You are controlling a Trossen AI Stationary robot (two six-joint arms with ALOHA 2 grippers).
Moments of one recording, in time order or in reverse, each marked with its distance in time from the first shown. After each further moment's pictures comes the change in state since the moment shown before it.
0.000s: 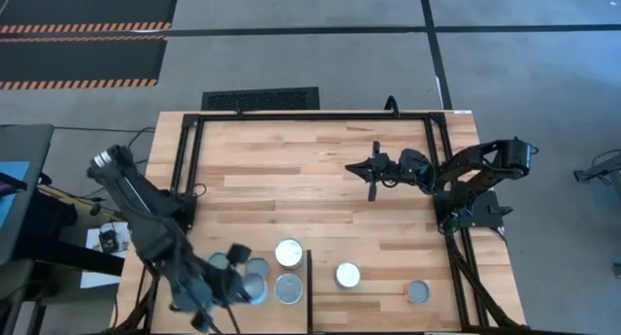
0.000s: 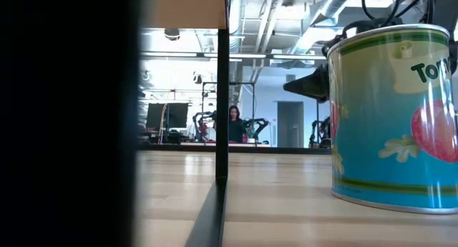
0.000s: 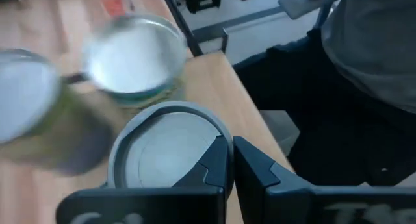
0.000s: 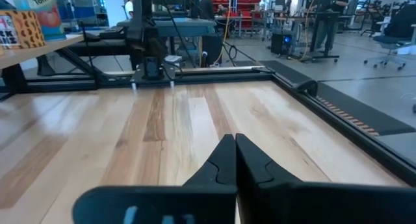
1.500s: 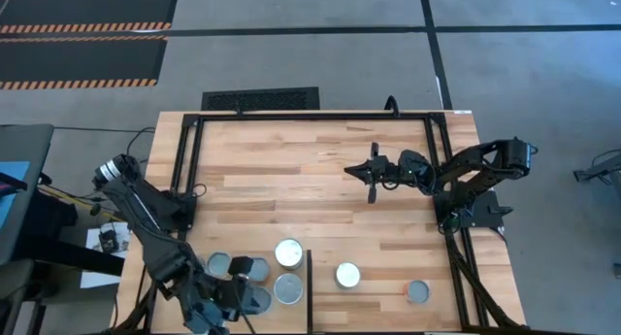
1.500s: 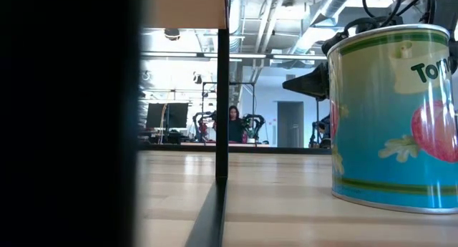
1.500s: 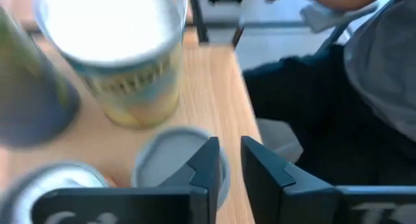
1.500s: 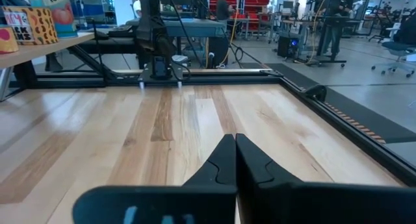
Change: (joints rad) left arm -0.031 0.116 0.000 0.068 -0.074 -0.277; right arm 0.025 0.000 0.005 -0.001 -0.005 -0.026
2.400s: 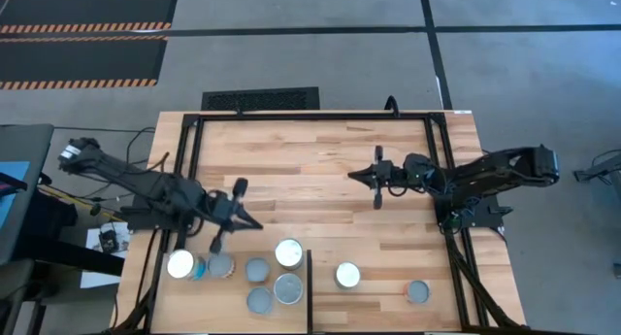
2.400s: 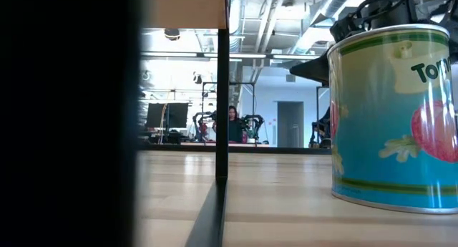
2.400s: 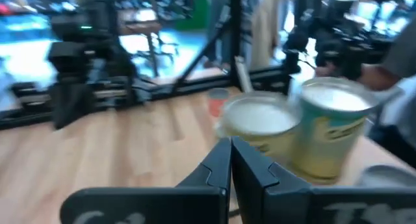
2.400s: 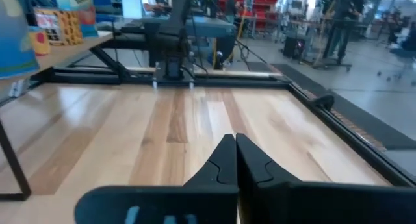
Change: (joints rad) left arm 0.499 -0.701 -0.751 0.679 0.259 0.637; right arm 0.097 -0.254 0.002 -0.276 0.074 -0.042
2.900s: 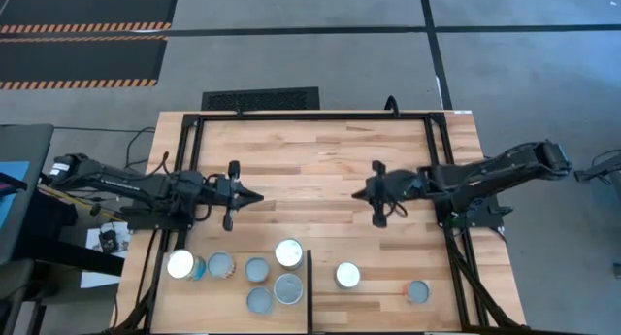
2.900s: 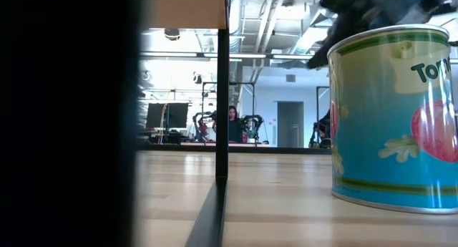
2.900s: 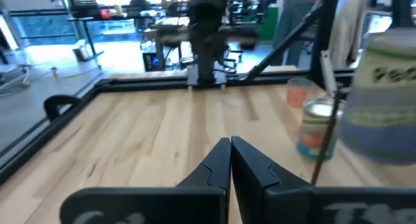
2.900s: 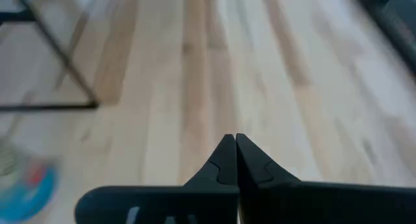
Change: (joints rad) left arm 0.257 -0.161 -0.364 0.275 -0.029 0.000; right arm 0.327 -0.156 0.438 -1.148 0.288 0.141
